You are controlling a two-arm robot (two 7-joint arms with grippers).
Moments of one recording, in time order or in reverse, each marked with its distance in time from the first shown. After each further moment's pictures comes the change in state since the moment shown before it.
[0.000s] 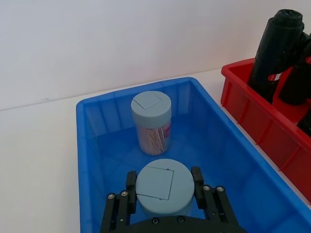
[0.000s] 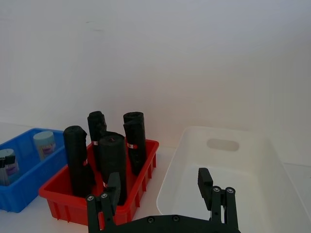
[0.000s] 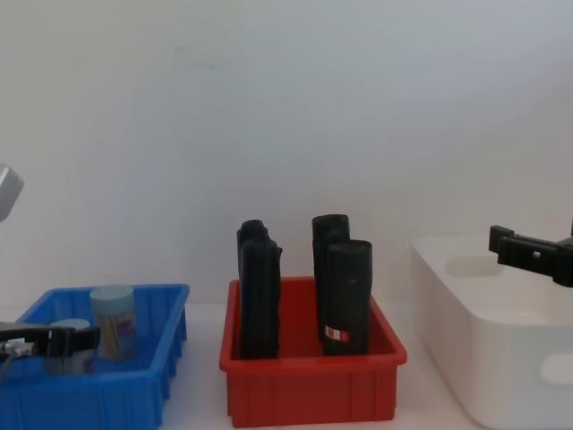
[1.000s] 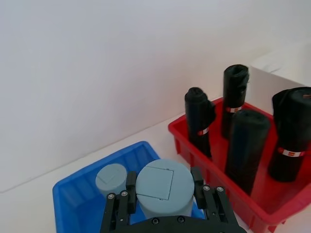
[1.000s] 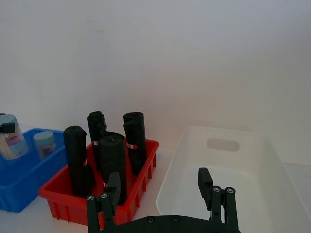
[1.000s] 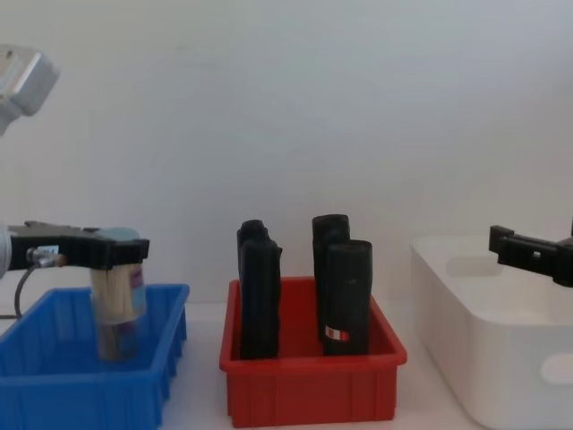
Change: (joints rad) left arm 0.044 0.045 -0.008 -0.281 0.089 0.053 -0.100; right arm 0.000 0.000 0.000 0.000 0.000 0.000 0.000
